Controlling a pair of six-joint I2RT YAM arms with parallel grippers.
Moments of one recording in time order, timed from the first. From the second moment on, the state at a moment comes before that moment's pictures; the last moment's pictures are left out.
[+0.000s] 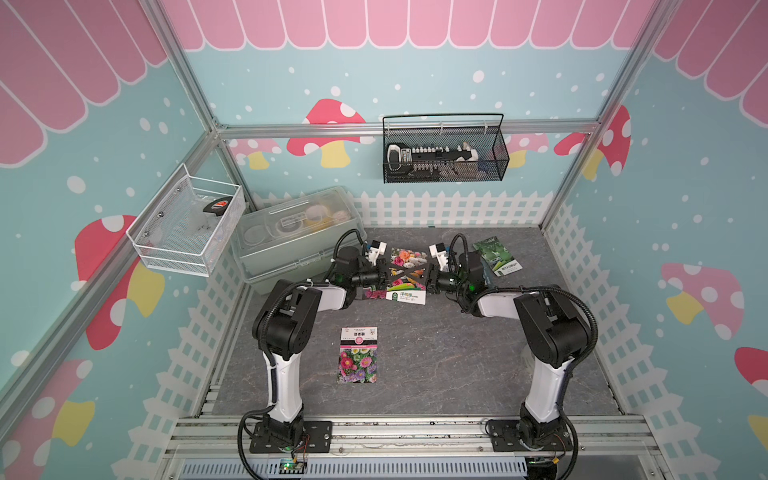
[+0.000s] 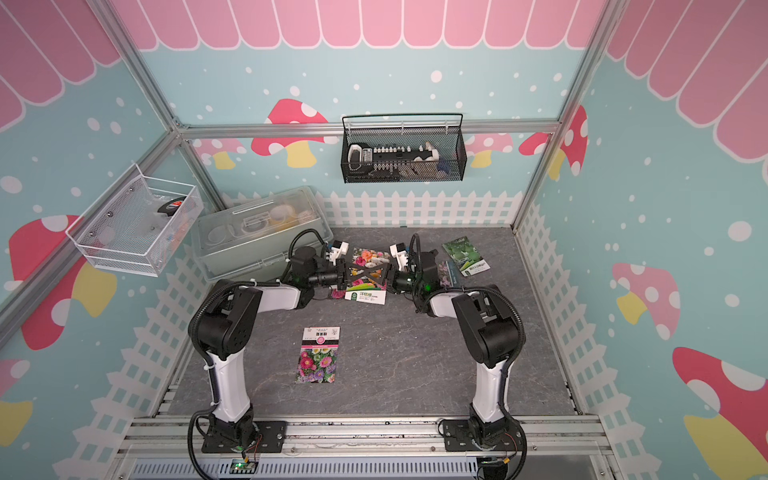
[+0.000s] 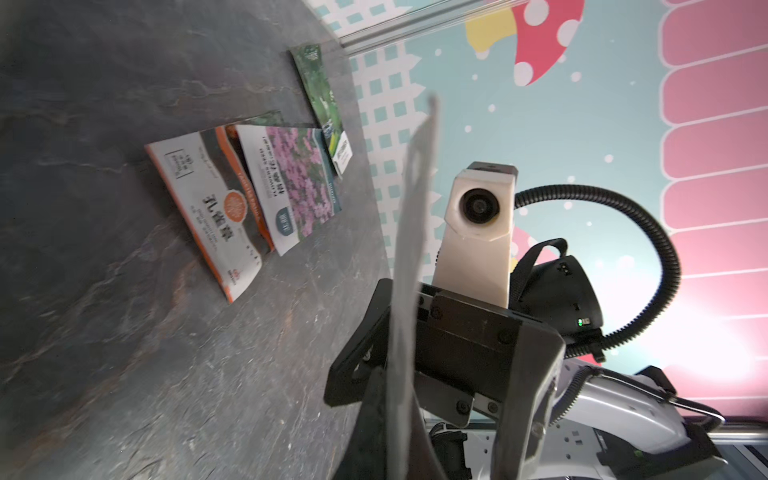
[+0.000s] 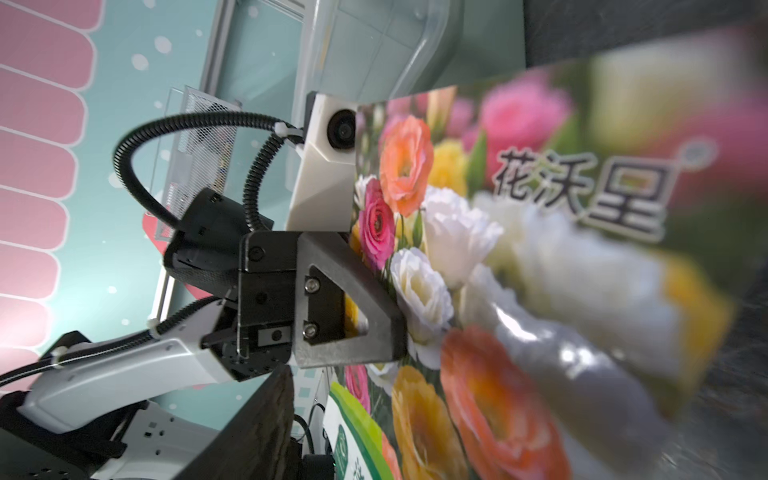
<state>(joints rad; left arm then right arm) -0.32 2.04 1.09 0.81 1.00 -1.18 0.38 1.91 0.97 0.79 -0.85 1.05</state>
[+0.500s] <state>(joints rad) -0.32 2.09 1.03 1.19 1.04 -1.41 0.37 1.91 0.97 0.90 -0.85 1.14</state>
